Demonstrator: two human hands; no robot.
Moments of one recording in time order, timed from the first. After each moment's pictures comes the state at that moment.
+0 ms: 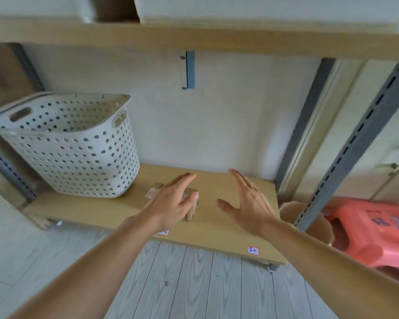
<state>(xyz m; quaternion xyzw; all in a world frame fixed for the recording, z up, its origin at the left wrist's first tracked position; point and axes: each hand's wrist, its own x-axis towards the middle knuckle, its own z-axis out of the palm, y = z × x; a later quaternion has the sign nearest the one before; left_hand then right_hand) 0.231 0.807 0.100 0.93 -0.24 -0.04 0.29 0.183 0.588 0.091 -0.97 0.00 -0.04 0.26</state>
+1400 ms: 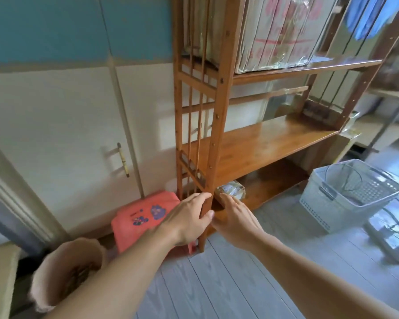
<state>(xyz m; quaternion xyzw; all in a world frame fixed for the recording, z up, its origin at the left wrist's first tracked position) 0.003 0.094 0.100 0.78 -0.54 -0.22 0.24 -0.128 0.004 0.099 -0.87 0.41 -0.07 0.28</state>
